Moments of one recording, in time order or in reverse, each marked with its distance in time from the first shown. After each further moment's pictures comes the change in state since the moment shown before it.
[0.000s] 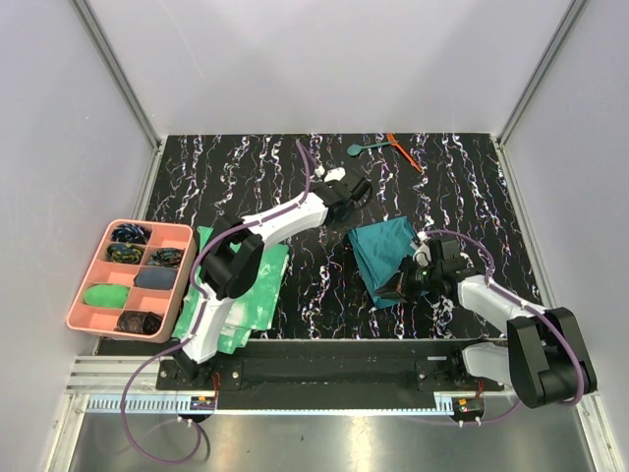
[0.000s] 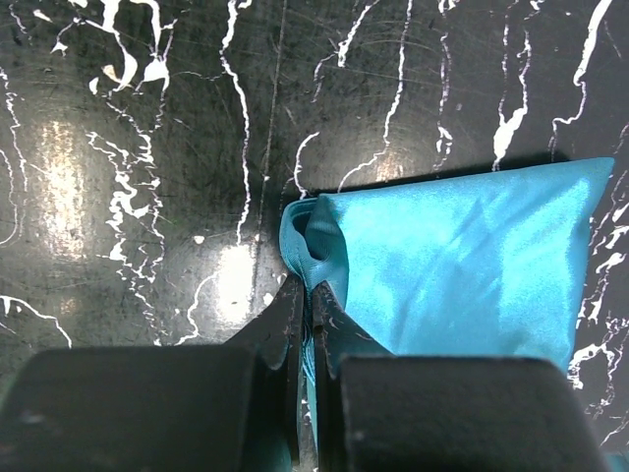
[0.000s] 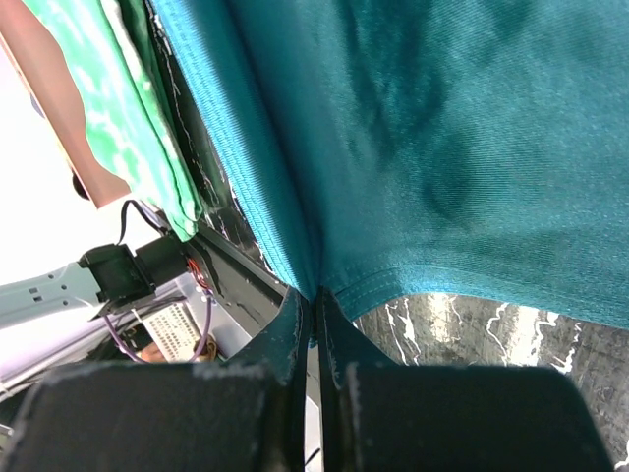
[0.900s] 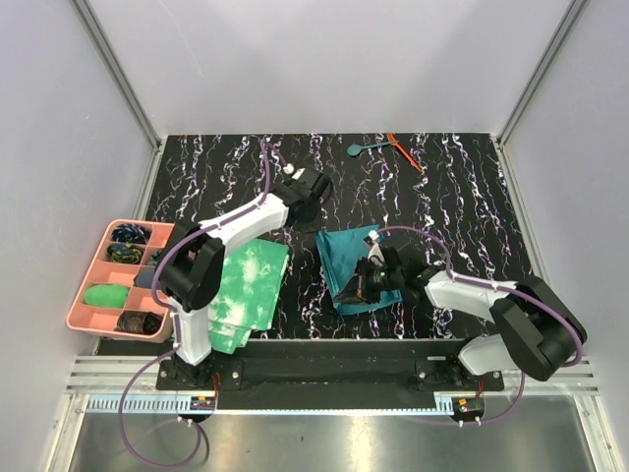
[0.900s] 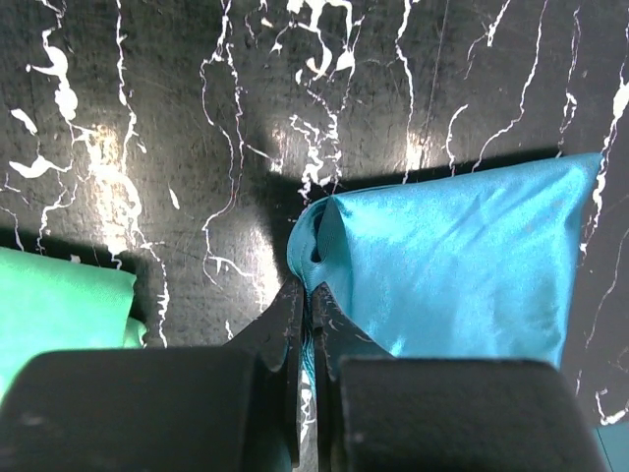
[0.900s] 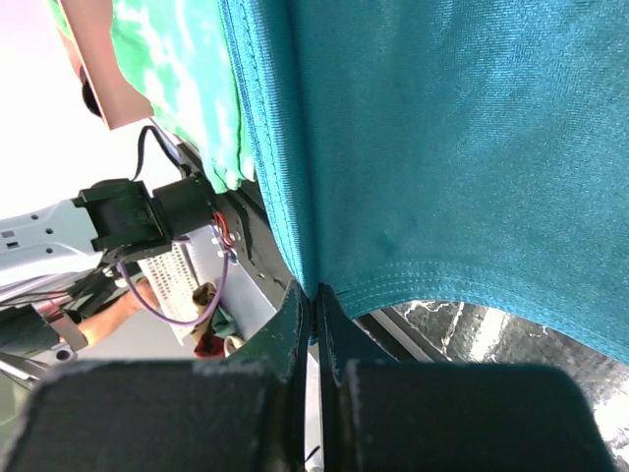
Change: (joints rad) left arm 0.134 -0.272 -0.333 0.069 0.088 0.202; right arm 0.411 0.163 0.092 0.293 0.096 0.233
